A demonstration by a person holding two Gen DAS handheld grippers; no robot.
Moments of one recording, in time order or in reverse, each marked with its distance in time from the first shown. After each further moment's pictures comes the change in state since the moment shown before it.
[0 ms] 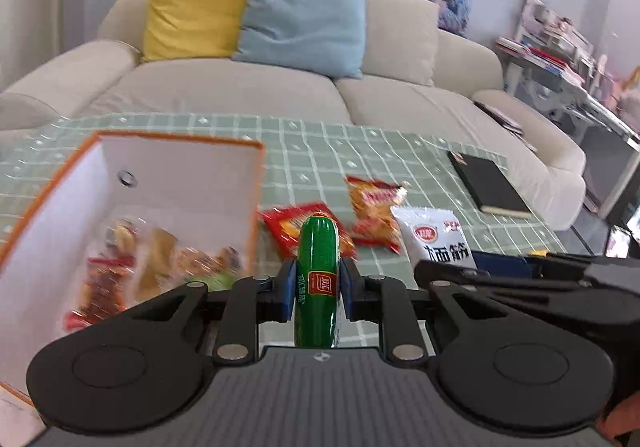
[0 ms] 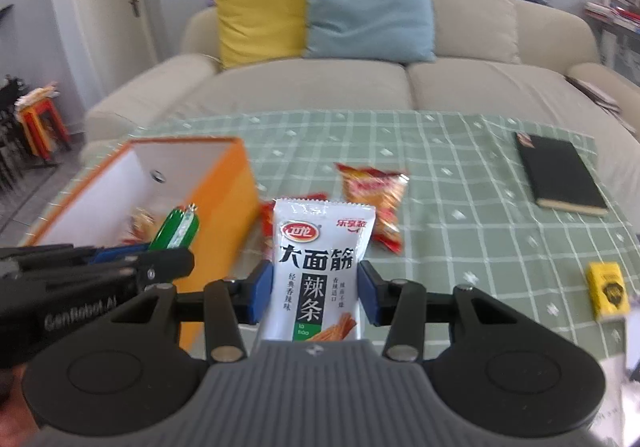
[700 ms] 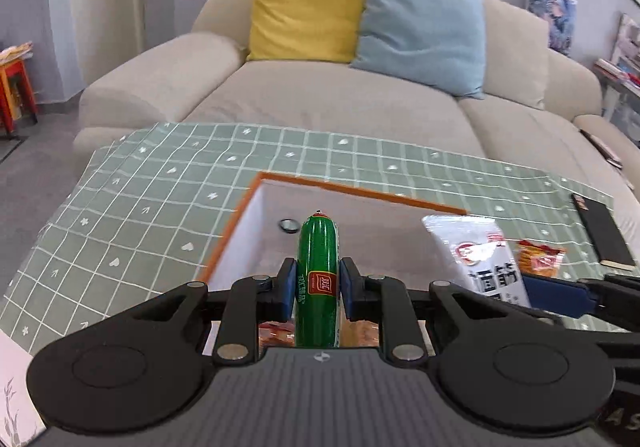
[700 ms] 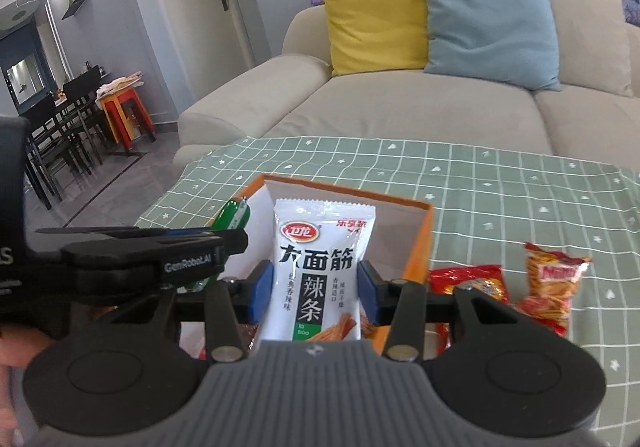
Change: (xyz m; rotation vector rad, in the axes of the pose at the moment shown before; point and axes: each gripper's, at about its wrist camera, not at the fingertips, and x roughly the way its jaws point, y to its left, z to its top) left arm 0.022 0.131 0.058 -0.099 0.033 0.239; right arm 0.056 0.121 0.073 -0.079 0.020 0.252
